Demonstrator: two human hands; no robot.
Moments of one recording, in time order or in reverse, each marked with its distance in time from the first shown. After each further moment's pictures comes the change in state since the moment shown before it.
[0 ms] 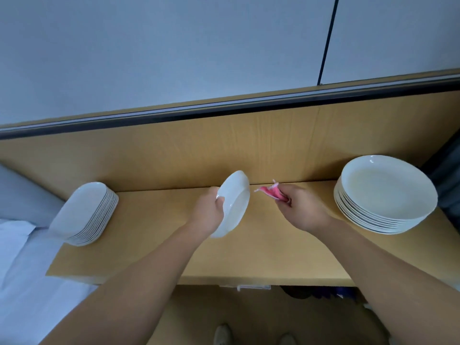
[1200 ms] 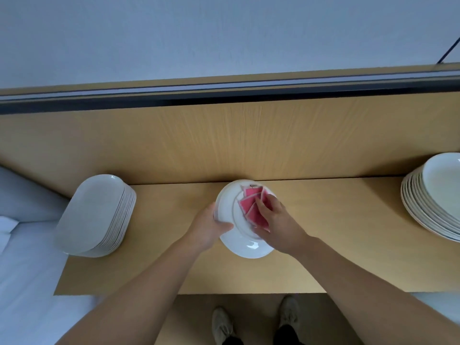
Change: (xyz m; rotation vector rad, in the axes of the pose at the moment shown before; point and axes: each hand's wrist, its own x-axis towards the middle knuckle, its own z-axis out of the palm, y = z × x) left_hand 0.069 -0.180 -0.059 -0.443 -0.321 -0.152; right_hand 0.081 -0.049 0.211 -0.225 -0.340 0.147
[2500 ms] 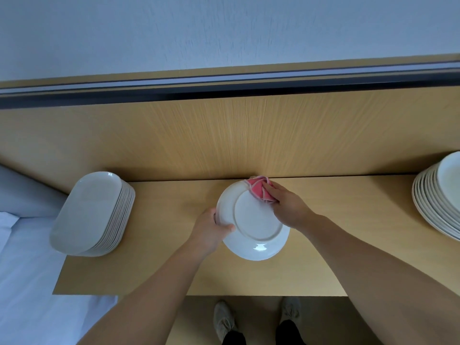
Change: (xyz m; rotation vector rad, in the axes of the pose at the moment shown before) left_hand 0.012 -0.016 0.012 0.014 0.091 -0.116; right_hand 0.050 0.034 -0.015 0.160 -0.007 0.102
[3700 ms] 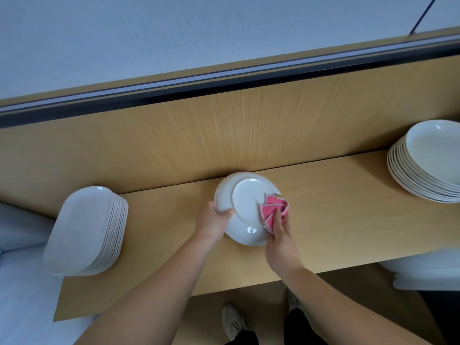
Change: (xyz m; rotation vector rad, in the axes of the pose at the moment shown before) left_hand 0.009 0.004 0.009 -0.086 0.019 -0.042; right_hand -0.102 -0.034 0.097 0.325 0.361 0.284
